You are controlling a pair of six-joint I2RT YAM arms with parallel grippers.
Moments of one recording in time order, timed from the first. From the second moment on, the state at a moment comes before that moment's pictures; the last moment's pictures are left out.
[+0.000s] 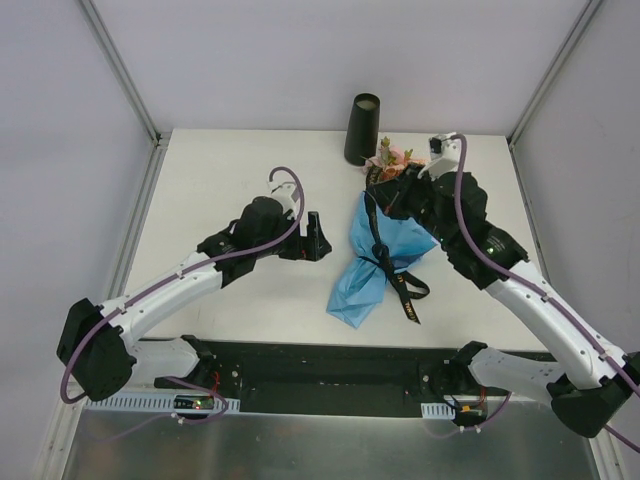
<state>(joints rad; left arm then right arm) -0.71 1.19 0.89 -0.27 0.11 -0.58 0.69 1.05 1.14 -0.32 0.11 0.64</state>
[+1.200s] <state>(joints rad) -0.71 1.24 0.72 -0.21 0.12 -0.75 0.54 1.45 1.17 -0.38 0.44 0.55</state>
